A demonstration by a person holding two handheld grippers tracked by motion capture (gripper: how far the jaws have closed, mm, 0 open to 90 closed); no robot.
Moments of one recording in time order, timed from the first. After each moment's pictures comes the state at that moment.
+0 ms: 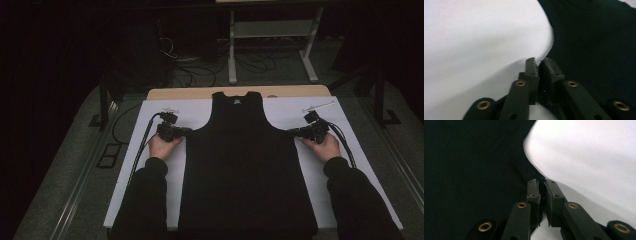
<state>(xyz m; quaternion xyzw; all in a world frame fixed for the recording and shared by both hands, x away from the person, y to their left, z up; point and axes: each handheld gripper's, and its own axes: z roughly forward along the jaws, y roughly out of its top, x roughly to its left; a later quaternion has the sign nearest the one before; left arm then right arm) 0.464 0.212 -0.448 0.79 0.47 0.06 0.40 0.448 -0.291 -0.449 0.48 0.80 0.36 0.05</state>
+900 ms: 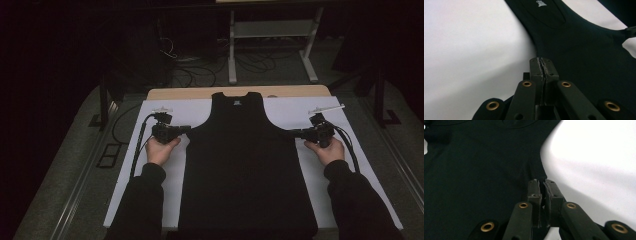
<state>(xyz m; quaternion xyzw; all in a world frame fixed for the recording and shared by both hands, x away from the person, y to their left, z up) 0.432 0.215 -0.418 0.75 0.47 0.05 0.46 0.418 -0.292 -0.429 0.47 0.78 0.41 0.05</state>
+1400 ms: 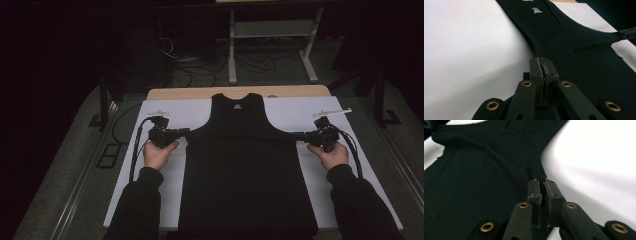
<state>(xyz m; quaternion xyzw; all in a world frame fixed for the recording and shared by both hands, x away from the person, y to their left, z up) 0.415 0.223 -0.415 0.75 0.46 0.04 0.48 0.398 -0.297 -0.423 0.47 0.77 0.43 0.04</state>
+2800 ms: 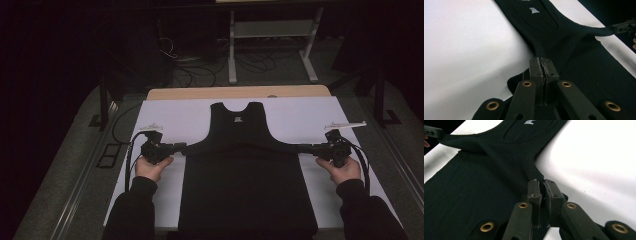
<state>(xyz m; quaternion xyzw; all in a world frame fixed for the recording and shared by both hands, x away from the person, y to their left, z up) 0.362 0.233 -0.412 0.75 0.45 0.01 0.48 0.347 -0.307 -0.417 0.48 0.76 0.44 0.03</state>
